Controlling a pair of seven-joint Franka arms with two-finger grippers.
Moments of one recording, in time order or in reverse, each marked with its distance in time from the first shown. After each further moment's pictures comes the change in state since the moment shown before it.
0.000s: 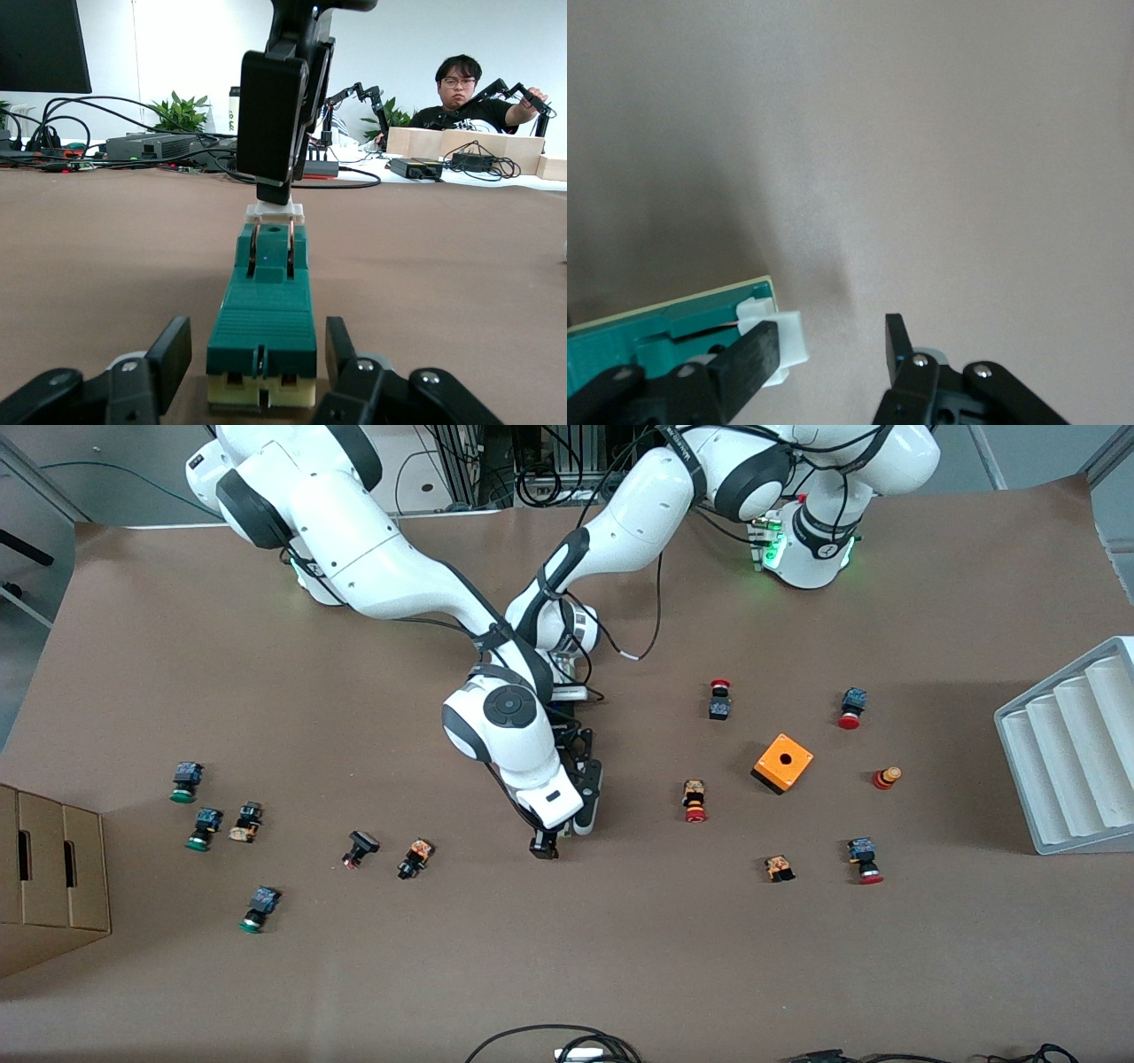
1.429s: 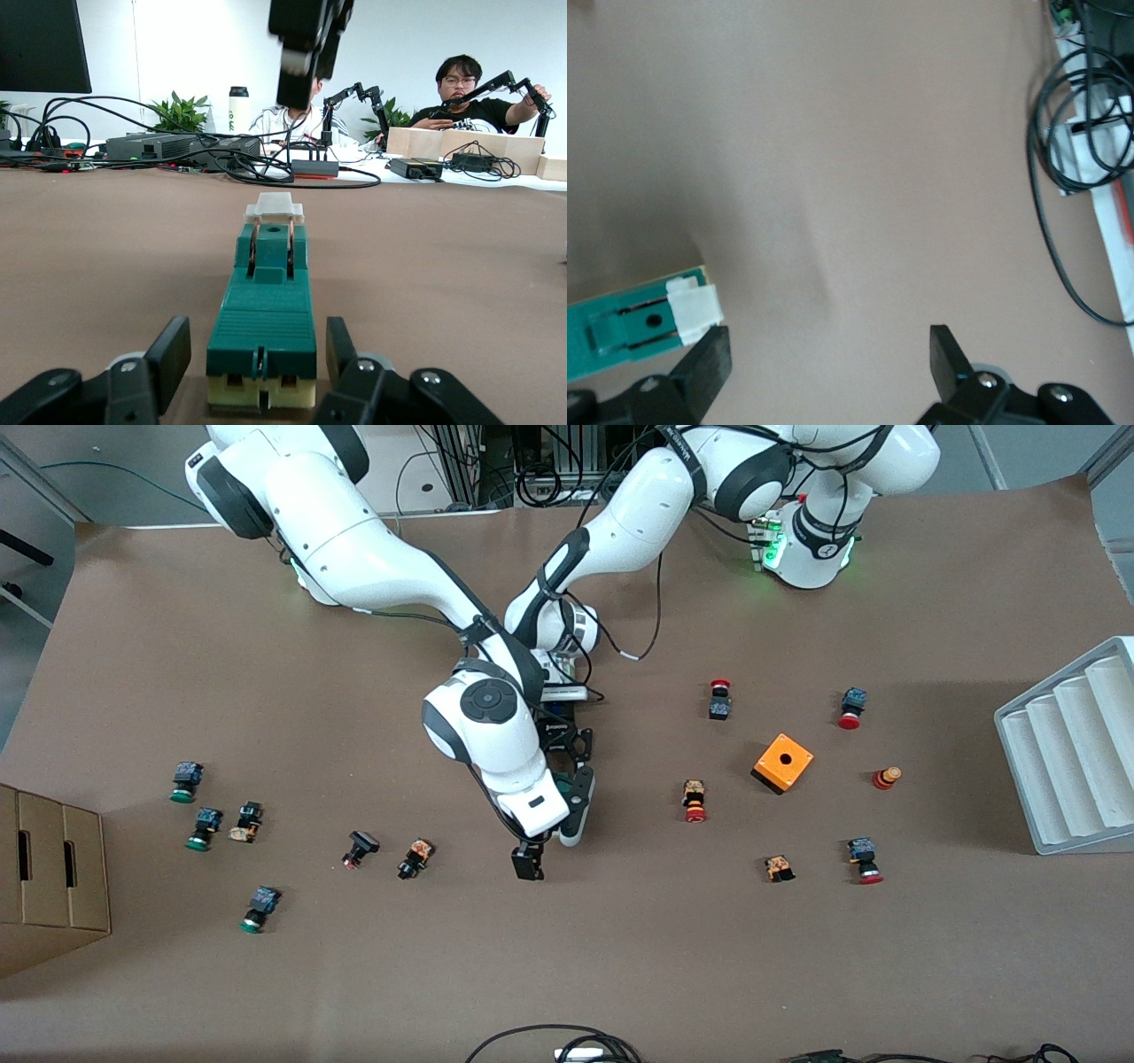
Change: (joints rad) left arm 0.000 0.000 0.000 0.000 0.000 0.000 0.000; right arm -0.040 -0.084 -0.001 0.032 0.004 -0.066 0.004
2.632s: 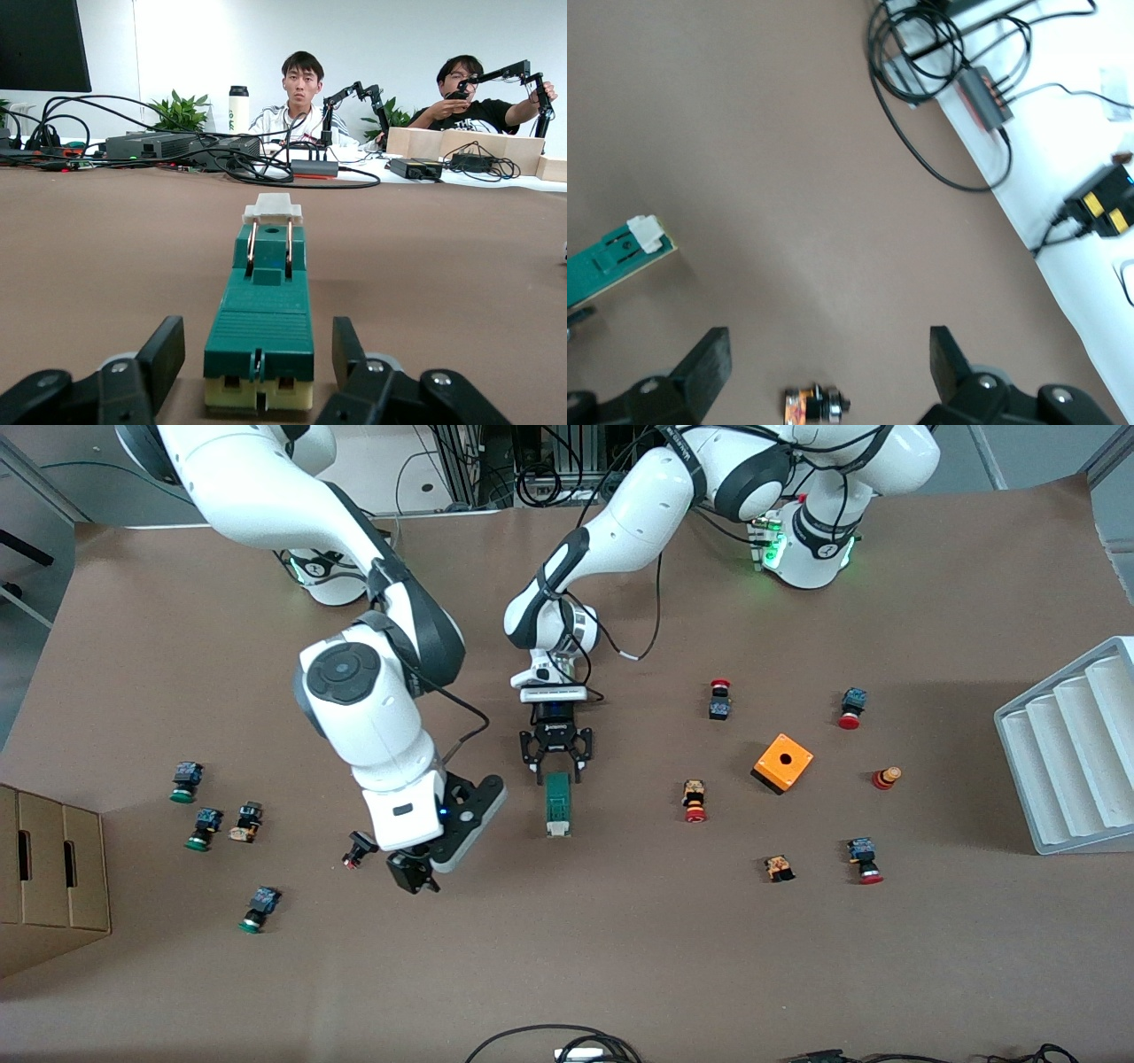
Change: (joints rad) left arm 0.000 0.000 0.000 0.004 0.000 0.000 -0.001; right arm -0.152 -0.254 -0.001 0.008 0.110 -0.283 0.062
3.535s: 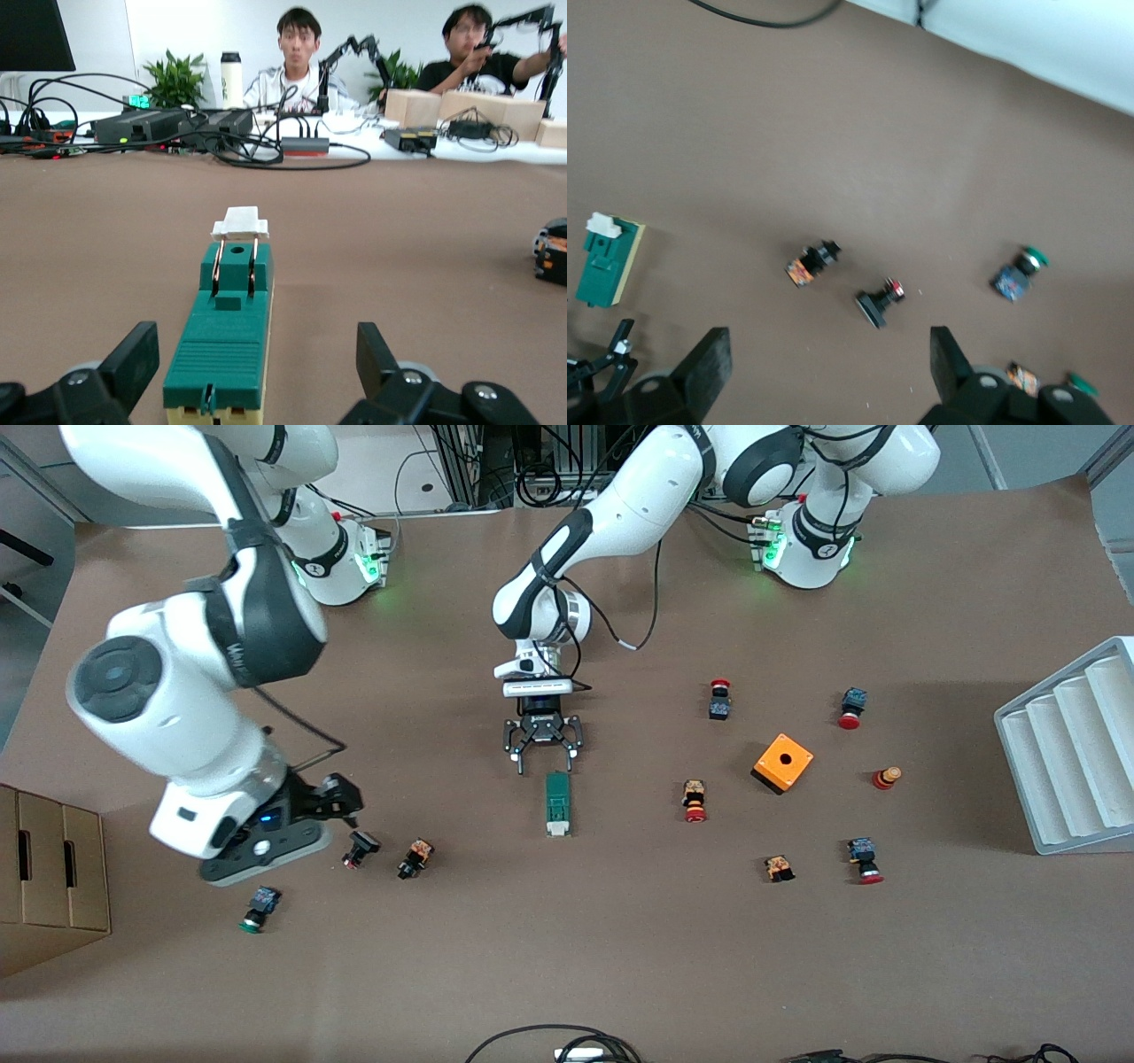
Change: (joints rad) left arm 0.000 -0.096 -0.001 0.006 -0.138 0.134 0.189; right arm -0.221 -0.133 -0.001 0.000 0.091 -0.353 0.412
